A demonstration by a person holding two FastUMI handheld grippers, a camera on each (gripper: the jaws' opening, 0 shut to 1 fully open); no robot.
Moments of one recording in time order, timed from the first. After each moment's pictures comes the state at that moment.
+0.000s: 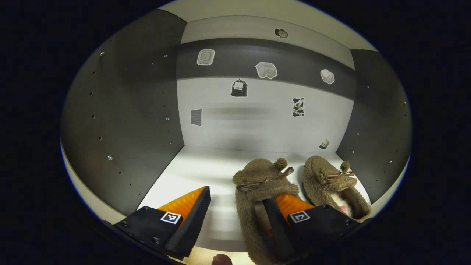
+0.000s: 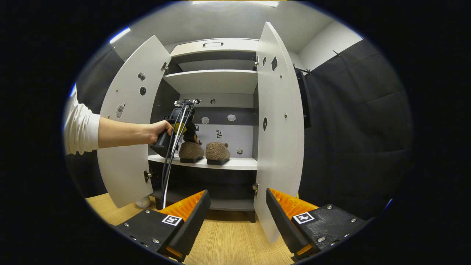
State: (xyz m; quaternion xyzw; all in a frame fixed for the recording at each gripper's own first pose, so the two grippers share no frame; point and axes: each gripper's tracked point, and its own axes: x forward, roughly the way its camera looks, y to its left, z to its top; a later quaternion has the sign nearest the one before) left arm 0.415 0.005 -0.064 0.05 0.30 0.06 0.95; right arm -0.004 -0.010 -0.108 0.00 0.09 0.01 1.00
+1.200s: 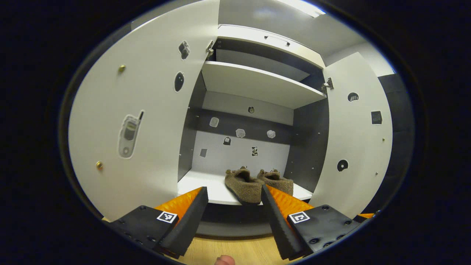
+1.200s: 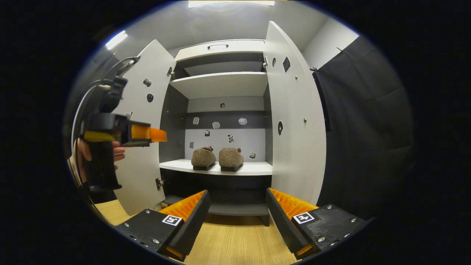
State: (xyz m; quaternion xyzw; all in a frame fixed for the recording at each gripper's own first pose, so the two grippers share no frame) left arm 0.160 -0.003 0.048 0.01 0.06 -0.05 1.00; right arm 0.012 0.017 -0.094 0.02 0.08 0.05 1.00
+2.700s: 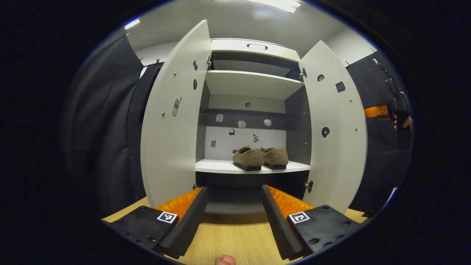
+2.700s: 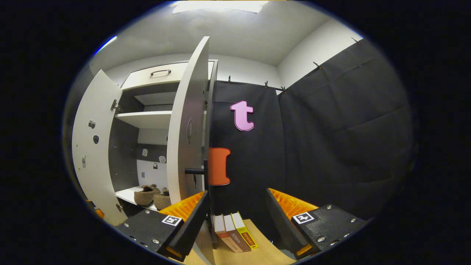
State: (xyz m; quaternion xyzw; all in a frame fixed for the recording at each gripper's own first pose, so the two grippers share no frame) left arm 0.055 0.006 -0.011 0.06 0.04 -0.02 1.00; right arm 0.086 -0.203 0.087 0.01 0.03 -0.06 1.00
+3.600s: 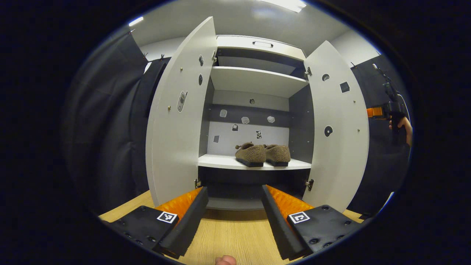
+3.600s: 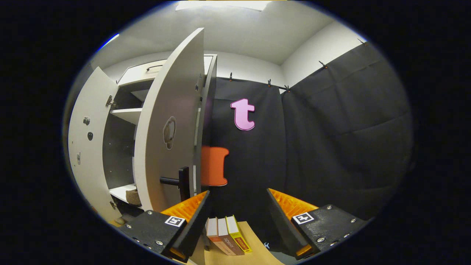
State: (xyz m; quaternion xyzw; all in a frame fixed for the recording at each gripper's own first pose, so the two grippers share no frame) left arm 0.051 0.010 -0.016 0.05 0.06 -0.01 1.00; right arm 0.125 -0.226 0.084 -0.01 0.05 -0.07 1.00
